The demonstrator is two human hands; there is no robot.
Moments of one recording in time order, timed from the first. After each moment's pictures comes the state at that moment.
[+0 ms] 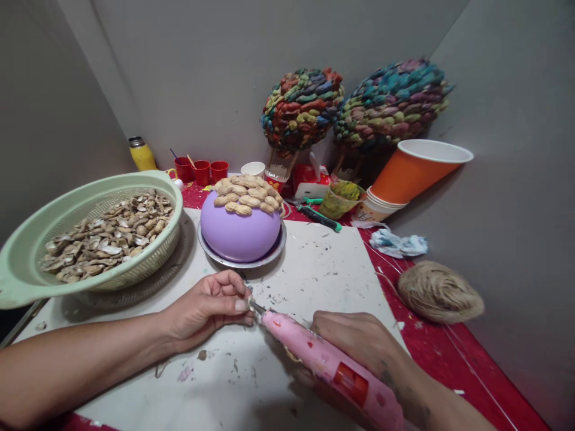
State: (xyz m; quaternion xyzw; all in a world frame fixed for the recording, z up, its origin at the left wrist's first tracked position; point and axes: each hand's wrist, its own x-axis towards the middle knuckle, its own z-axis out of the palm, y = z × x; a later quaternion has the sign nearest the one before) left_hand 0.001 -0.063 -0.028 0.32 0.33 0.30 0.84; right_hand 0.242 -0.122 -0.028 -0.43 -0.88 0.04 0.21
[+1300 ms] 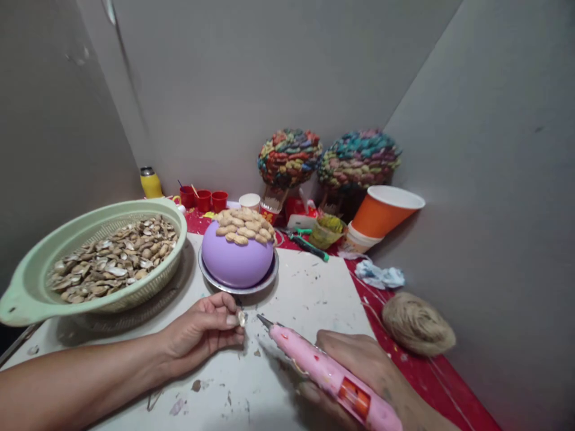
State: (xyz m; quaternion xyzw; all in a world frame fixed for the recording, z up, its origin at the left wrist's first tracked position) left_hand 0.000 -0.065 -0.028 0.28 0.31 0.34 0.84; right_hand 0.255 -0.120 -0.025 -0.41 -0.87 0.00 0.27
